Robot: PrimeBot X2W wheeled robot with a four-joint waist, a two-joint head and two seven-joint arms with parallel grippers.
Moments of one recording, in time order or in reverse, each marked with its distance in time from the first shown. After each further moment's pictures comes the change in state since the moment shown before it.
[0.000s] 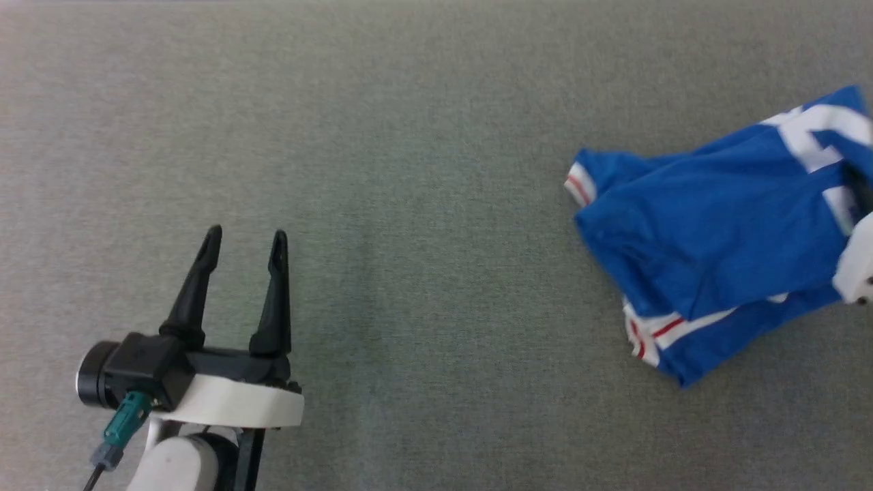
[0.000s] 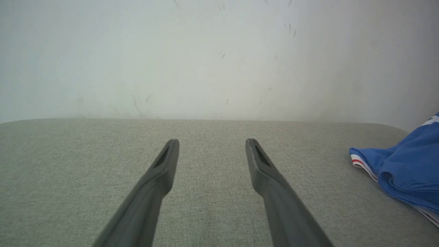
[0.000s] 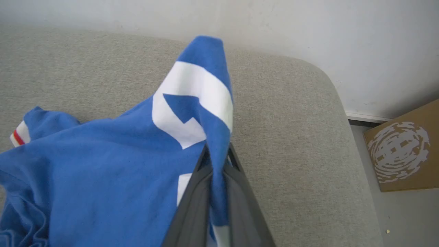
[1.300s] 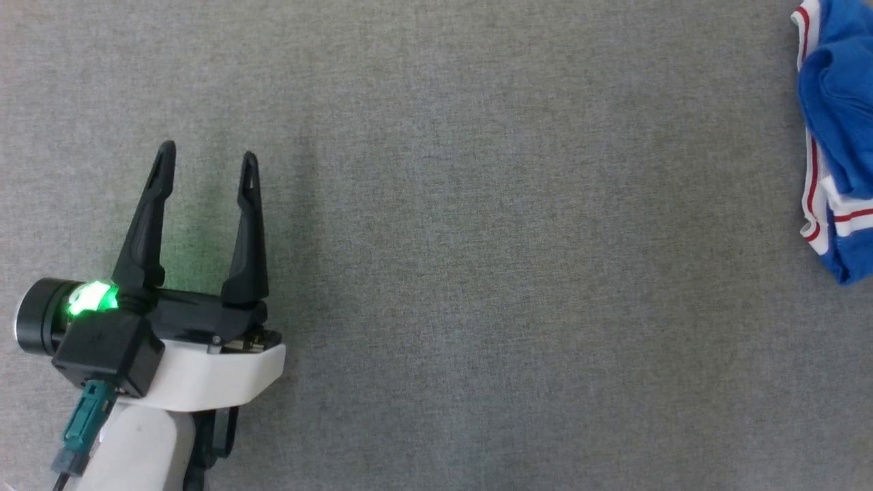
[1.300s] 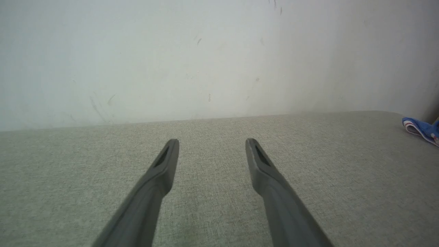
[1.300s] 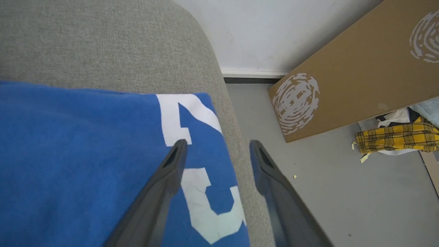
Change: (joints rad) left arm -0.119 0.045 0.021 -0.123 0.109 0.026 -0.021; right arm -0.281 -0.214 -0.174 0.476 -0.097 0.000 -0.250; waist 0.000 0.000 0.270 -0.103
